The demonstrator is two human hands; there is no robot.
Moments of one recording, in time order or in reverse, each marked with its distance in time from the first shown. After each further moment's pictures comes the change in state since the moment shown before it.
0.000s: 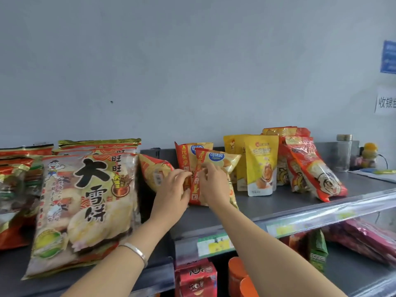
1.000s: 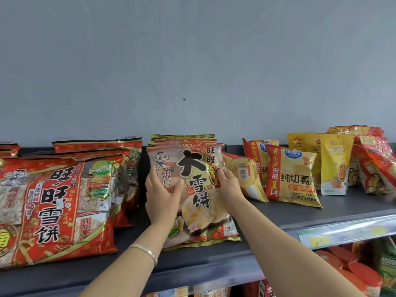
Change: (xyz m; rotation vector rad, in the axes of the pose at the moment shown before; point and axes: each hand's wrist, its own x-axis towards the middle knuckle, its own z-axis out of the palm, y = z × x) left_hand -0.069 -0.165 -0.144 -0.217 0.318 -0.593; right_hand -0.040 -0.142 0.136 0.755 -0.291 0.523
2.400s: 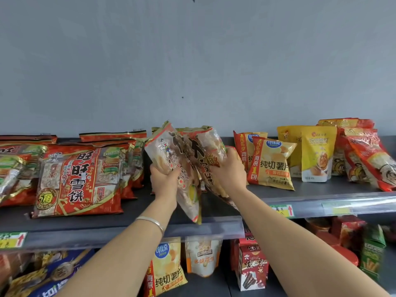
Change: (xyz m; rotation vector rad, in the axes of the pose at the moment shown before) left_hand -0.069 0.083 -0.008 -0.487 0.115 -0.374; right_hand -0.102 -0.045 -0.083 -0.546 0.101 -0.461
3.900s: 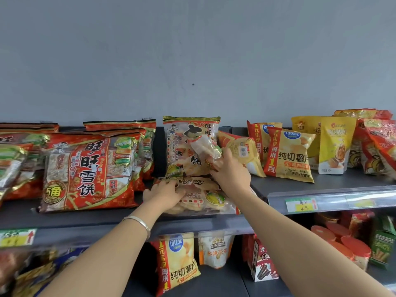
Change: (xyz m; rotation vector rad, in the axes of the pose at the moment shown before) left_hand 0.058 -0.039 -0.070 1.519 -0.578 0.178; right_hand -0.009 -0.009 0.061 -0.400 -0.070 -0.051
